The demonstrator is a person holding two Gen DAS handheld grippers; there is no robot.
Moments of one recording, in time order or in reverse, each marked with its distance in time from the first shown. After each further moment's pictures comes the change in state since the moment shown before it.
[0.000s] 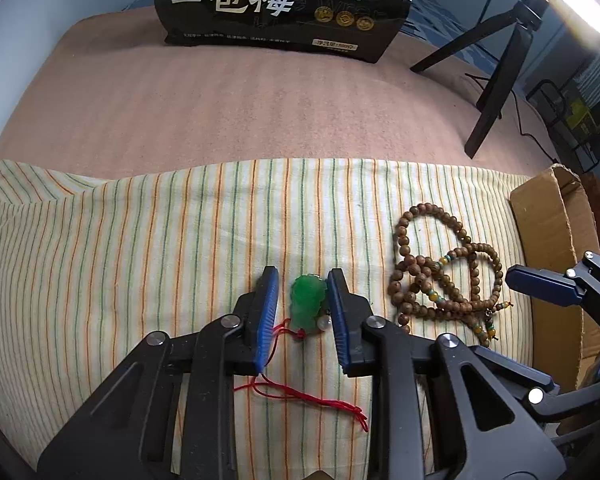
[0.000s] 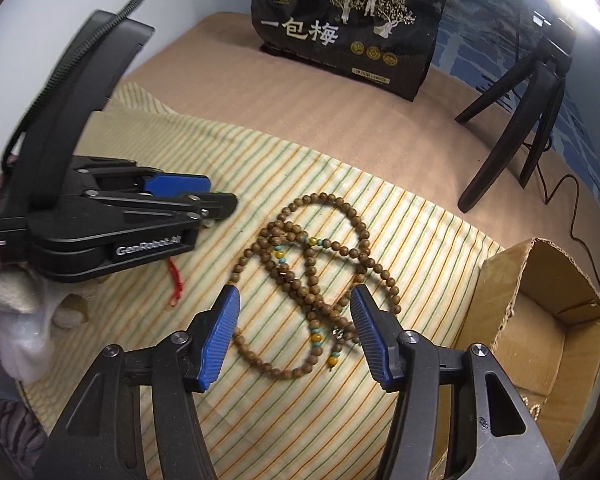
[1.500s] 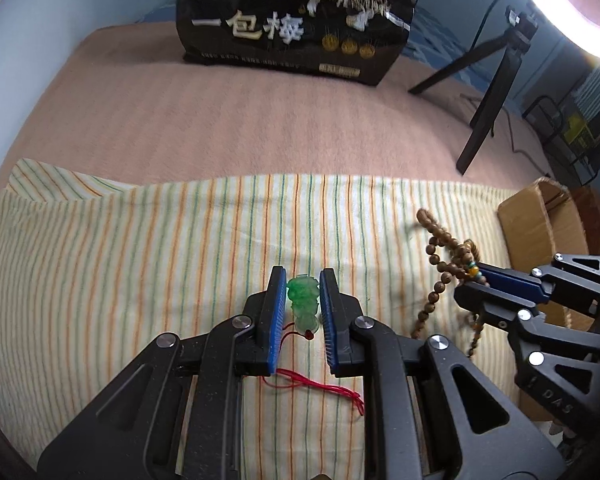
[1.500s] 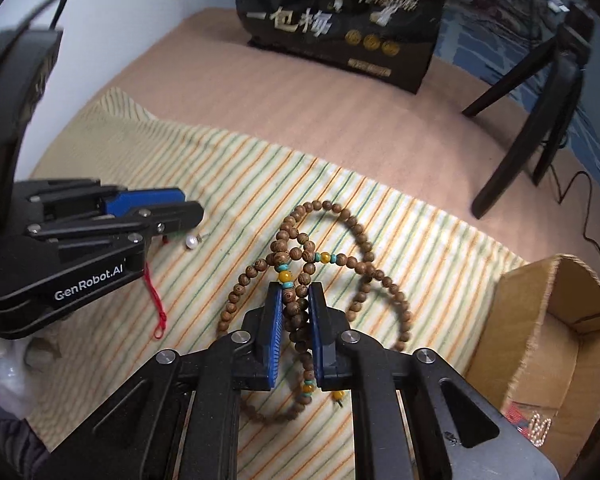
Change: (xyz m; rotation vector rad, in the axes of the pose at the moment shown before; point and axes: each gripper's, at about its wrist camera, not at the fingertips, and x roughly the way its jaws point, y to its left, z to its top) left arm -0.030 0.010 -0.009 -0.029 -0.073 -0.006; right arm 0.020 -0.018 0.005 0.047 -0.017 0.019
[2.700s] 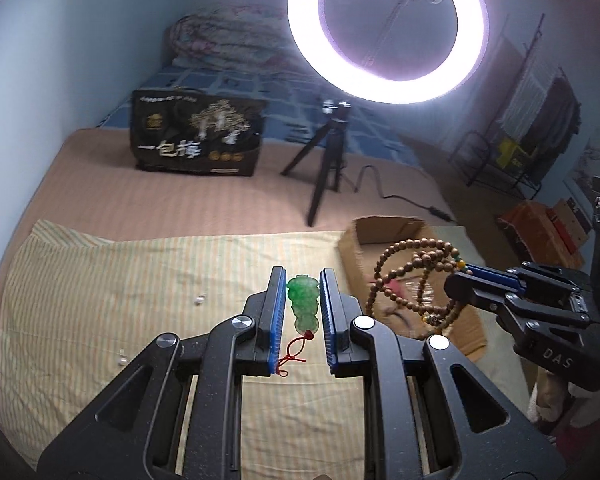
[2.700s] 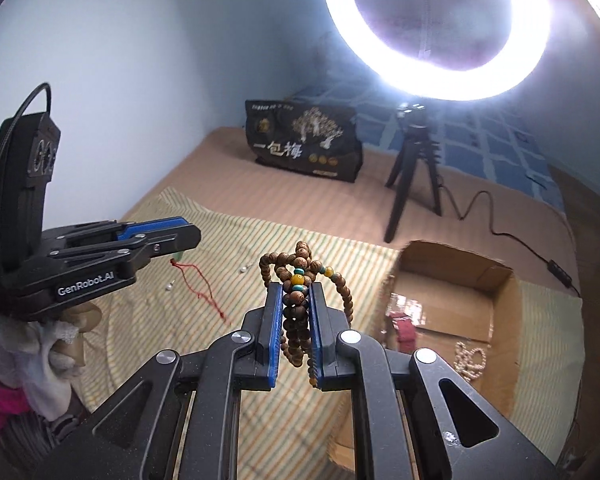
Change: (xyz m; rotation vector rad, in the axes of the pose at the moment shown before) left arm -0.162 -0.103 -0.044 0.106 -0.266 -0.183; right arm -0.190 -0.018 -0.078 0.109 -0.316 0.017
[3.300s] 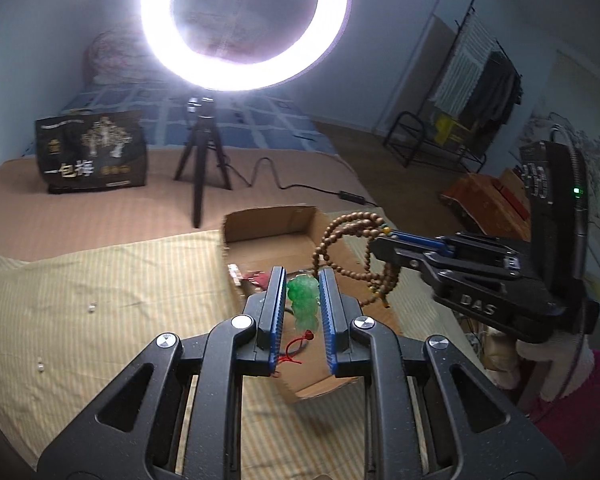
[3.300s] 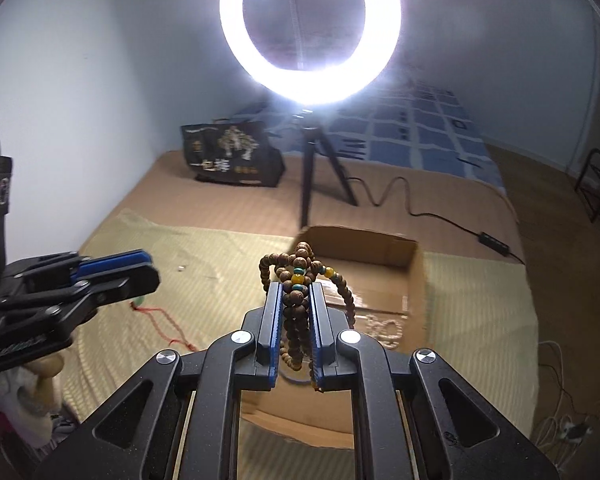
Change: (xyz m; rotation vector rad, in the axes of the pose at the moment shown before) left arm 0.010 -0.110 -0.015 0.129 0.011 -0.190; right arm -0.052 -0.080 -0.024 0.106 -0.037 -0.134
